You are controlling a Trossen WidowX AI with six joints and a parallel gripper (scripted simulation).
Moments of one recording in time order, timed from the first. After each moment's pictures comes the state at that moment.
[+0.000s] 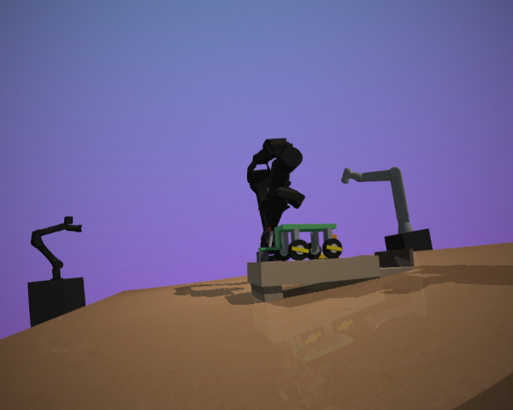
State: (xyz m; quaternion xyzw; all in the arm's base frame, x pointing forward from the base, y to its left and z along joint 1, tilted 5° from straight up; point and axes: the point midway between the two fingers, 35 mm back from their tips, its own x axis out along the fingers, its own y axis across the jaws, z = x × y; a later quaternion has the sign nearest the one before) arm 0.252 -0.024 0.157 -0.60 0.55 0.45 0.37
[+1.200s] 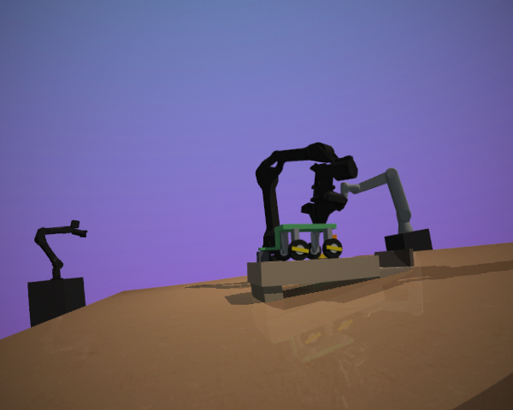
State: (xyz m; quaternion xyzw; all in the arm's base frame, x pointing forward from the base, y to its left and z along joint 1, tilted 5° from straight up) arm 0.231 0.117 0.132 -0.59 0.55 0.45 0.38
